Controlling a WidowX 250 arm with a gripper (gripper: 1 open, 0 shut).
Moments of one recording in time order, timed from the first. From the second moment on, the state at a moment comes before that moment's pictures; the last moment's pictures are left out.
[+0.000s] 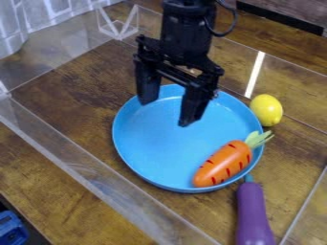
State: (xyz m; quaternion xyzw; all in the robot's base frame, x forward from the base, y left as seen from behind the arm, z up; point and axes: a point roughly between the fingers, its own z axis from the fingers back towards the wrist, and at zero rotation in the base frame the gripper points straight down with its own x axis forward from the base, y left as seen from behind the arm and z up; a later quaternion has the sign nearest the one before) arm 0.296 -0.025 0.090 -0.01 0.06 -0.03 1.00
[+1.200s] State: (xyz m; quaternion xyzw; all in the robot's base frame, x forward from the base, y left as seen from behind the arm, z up) arm 0.310 -0.055 0.059 -0.04 0.03 -0.04 1.00
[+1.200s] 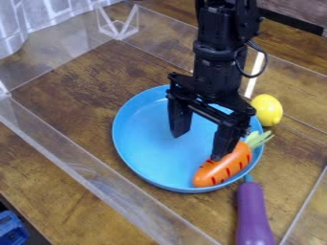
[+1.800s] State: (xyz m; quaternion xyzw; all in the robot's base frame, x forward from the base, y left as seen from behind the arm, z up) arm 0.318 -0.067 0.044 -0.05 0.02 -0.05 1.00
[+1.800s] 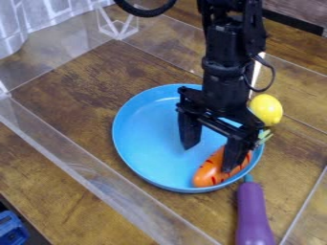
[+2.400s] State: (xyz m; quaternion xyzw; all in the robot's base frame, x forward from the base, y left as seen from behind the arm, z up) arm 0.325 -0.072 0.030 -0.06 0.01 -0.07 1.00
